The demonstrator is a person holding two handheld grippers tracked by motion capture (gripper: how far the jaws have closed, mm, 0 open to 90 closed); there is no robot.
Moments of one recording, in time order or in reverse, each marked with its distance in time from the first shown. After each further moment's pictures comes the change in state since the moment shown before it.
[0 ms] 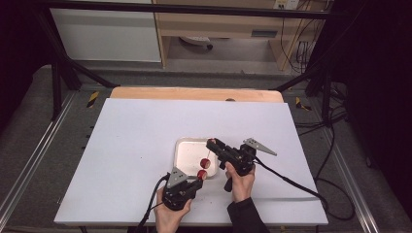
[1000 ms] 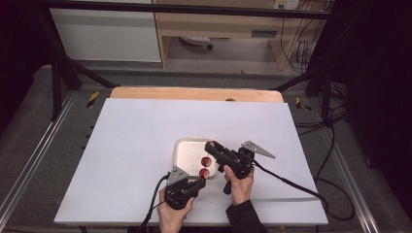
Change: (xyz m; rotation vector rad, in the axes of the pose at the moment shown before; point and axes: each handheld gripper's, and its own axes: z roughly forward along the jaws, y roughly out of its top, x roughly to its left) left arm -0.002 0.002 0.005 -0.022 -0.045 -0.091; right arm 0.003 -0.008 -0.001 0.008 0.010 -0.017
